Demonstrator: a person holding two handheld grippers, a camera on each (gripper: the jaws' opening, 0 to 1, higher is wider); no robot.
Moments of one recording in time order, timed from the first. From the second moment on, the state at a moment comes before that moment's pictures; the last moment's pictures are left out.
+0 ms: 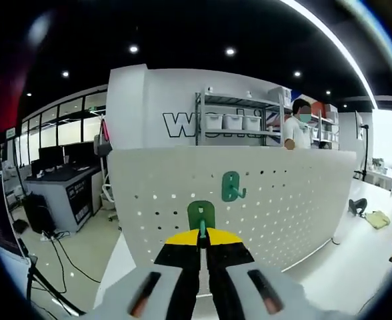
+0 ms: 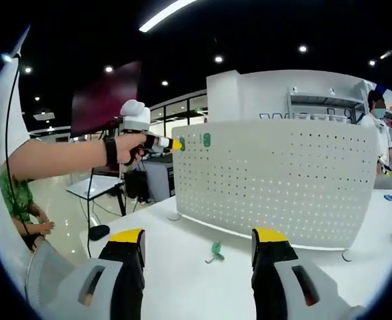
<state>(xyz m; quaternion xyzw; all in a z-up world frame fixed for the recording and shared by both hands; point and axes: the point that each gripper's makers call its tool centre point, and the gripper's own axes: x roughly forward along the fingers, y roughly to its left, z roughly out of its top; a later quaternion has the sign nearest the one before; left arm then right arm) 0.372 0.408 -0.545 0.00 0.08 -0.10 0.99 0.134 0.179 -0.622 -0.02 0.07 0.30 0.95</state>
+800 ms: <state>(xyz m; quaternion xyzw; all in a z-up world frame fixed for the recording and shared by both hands) 0.417 0.409 -0.533 0.03 0.07 -0.08 0.99 0.138 0.168 -0.632 0.01 0.08 0.28 0.96</state>
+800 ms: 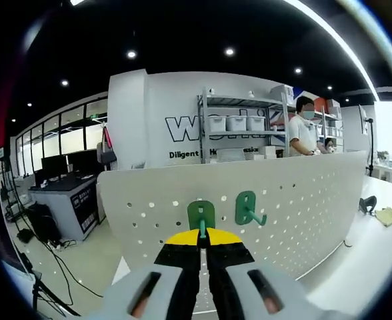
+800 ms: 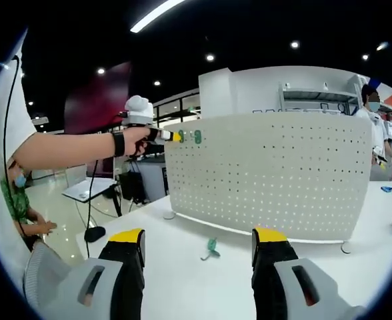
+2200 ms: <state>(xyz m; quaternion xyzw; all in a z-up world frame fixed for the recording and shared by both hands) 0.435 0.404 -0.528 0.03 0.07 -0.08 0.99 0.137 0.162 -0.638 0.01 0.10 0.27 0.96</state>
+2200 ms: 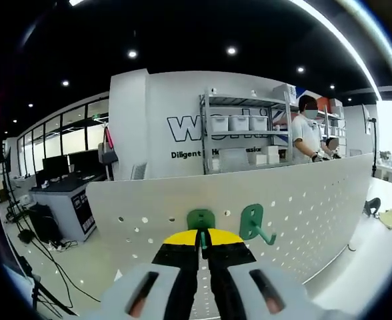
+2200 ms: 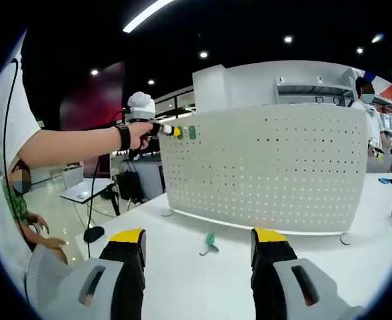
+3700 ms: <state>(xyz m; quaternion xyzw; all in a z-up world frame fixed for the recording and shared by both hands) 0.417 0.388 -0.518 0.05 0.05 -0.14 0.99 0.140 0.171 -0.639 0.00 0.10 0.28 0.95</state>
